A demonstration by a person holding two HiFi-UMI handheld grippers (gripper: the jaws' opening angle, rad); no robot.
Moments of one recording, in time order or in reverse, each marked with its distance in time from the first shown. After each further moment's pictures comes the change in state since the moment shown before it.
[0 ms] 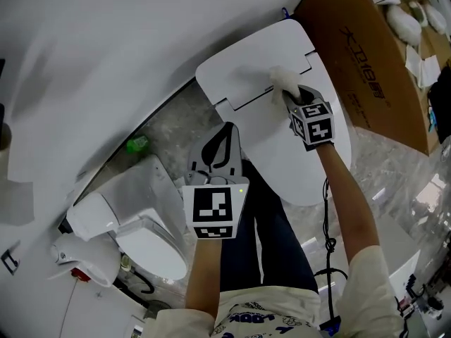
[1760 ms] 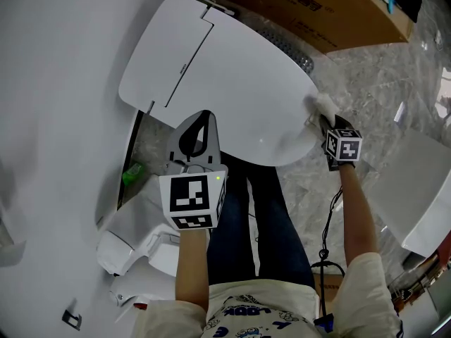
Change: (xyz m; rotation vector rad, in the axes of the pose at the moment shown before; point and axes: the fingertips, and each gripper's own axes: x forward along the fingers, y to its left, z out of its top) left arm 0.034 -0.192 -0.053 0.295 0.113 -0.307; right arm -0.220 -0.115 -0.408 0.645 0.167 -0.388
